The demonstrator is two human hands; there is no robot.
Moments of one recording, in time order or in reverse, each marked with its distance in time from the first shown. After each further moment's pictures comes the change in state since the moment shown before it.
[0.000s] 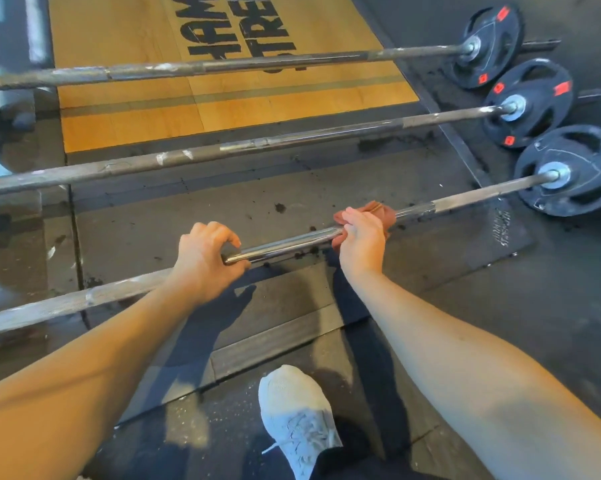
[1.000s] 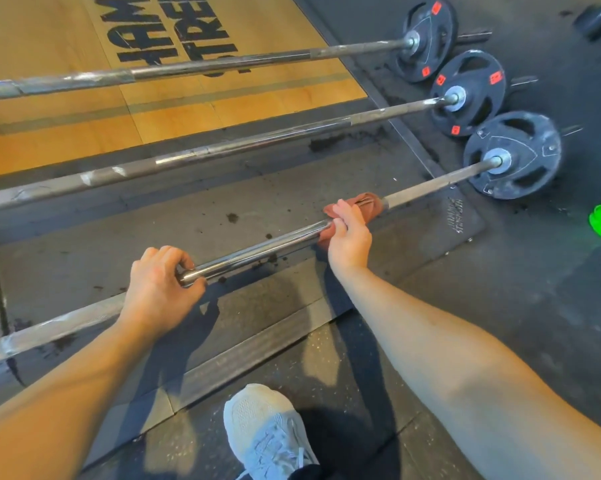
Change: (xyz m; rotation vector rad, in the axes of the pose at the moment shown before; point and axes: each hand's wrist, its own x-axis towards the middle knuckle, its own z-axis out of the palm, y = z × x) left_hand 0.001 0.021 0.018 -0.060 0.058 -0.033; right_hand 0.022 0.051 -0.017 0.249 0.128 0.320
